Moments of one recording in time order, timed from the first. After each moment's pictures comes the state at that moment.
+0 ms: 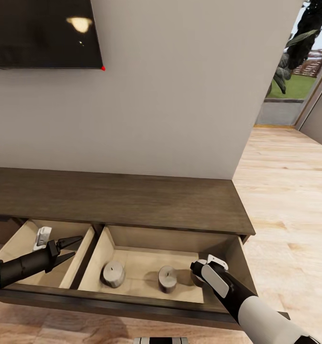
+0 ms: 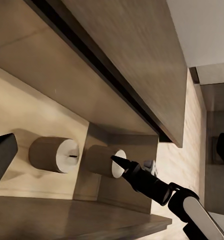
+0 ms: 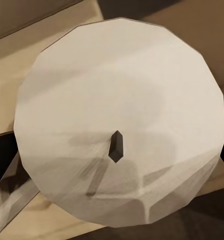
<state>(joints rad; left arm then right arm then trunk) -0.20 0.50 0.18 -1.56 1.56 1.00 0.04 -0.68 -0.02 0.57 -0.58 -1.09 0.27 -0.57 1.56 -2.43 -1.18</state>
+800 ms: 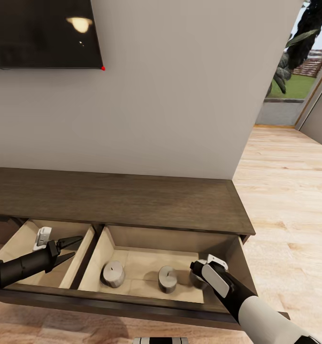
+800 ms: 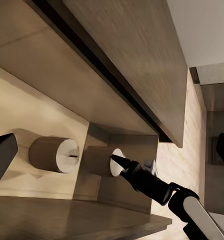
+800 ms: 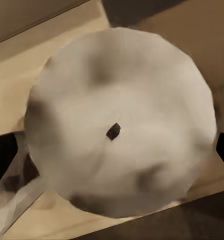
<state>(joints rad) -0.20 0.50 0.18 -1.55 1.56 1.00 0.04 -0.68 -0.02 0.57 -0.58 -1.10 0.27 -0.56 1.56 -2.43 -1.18</state>
